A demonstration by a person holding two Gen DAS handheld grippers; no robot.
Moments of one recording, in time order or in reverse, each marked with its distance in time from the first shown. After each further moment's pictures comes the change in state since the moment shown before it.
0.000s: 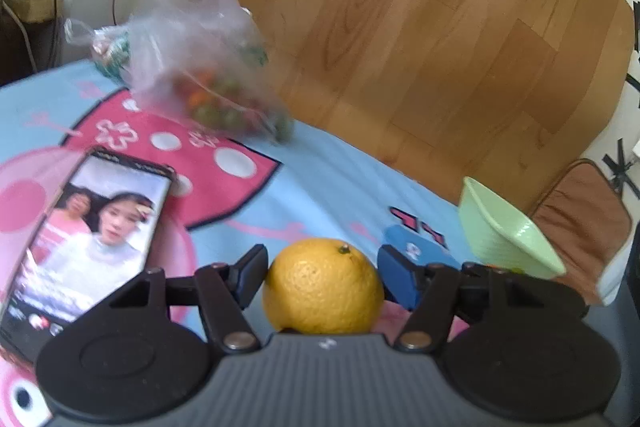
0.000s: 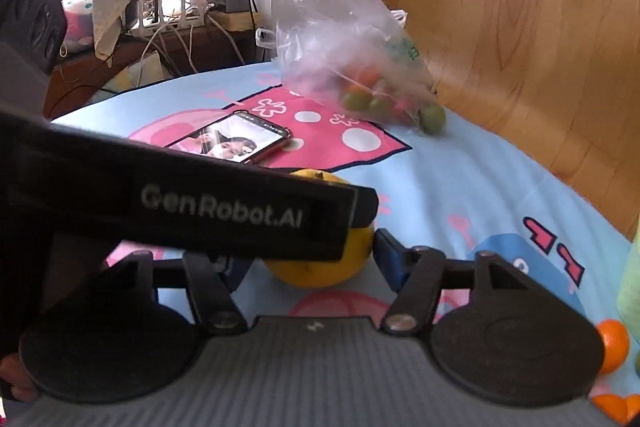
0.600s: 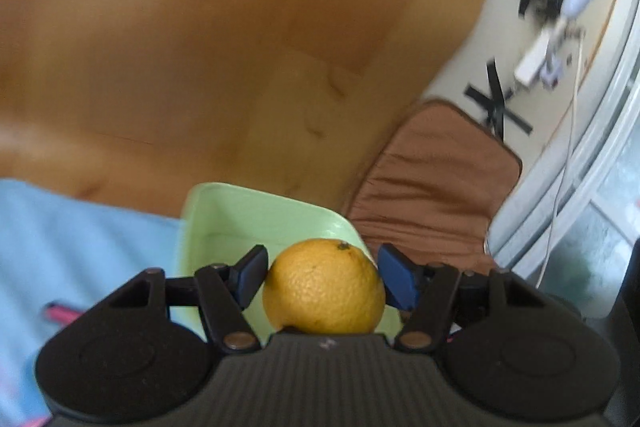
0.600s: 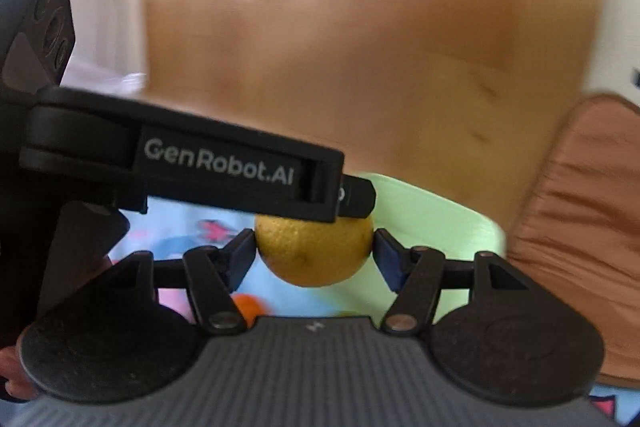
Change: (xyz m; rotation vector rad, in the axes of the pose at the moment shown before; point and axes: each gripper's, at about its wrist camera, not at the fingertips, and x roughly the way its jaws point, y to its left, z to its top) left arm 0.154 -0.228 0.049 0.271 0.173 -0.399; right arm -0.117 -0.197 -0.022 0.298 -0.054 -0.436
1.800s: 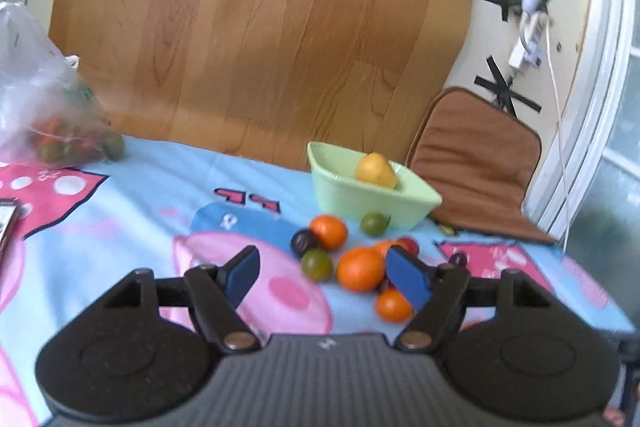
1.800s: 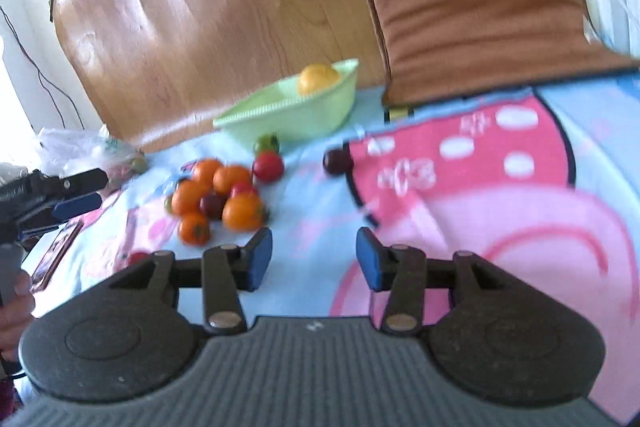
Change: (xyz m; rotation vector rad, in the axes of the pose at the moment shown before) left arm -0.169 0.008 -0.152 0.064 -0.168 0.227; right arm -0.125 -0.013 -0.168 0.476 -0.035 -0.007
